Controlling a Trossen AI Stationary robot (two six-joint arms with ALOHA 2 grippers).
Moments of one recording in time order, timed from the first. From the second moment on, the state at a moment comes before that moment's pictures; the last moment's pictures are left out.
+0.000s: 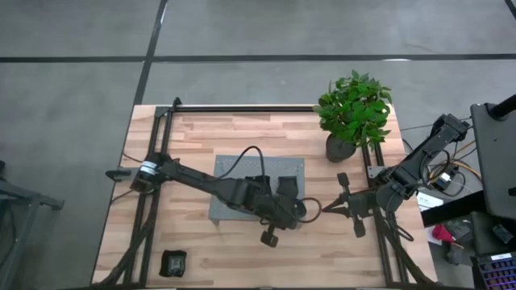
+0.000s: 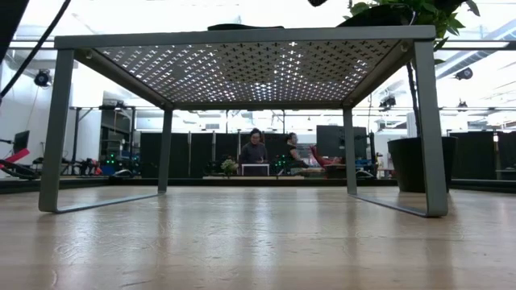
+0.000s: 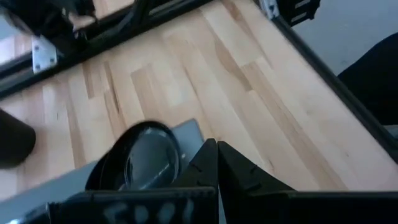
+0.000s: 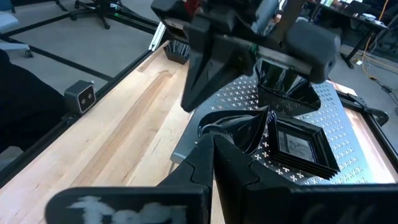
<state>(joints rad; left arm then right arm) -0.30 2.02 1.89 -0.57 -0.04 0.20 0.74 0.85 0.62 -0.17 0.50 -0.02</state>
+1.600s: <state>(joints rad) -0.40 1.97 1.85 -0.67 -0.04 -0.02 0.74 0.85 0.62 -0.17 0.50 -0.02</state>
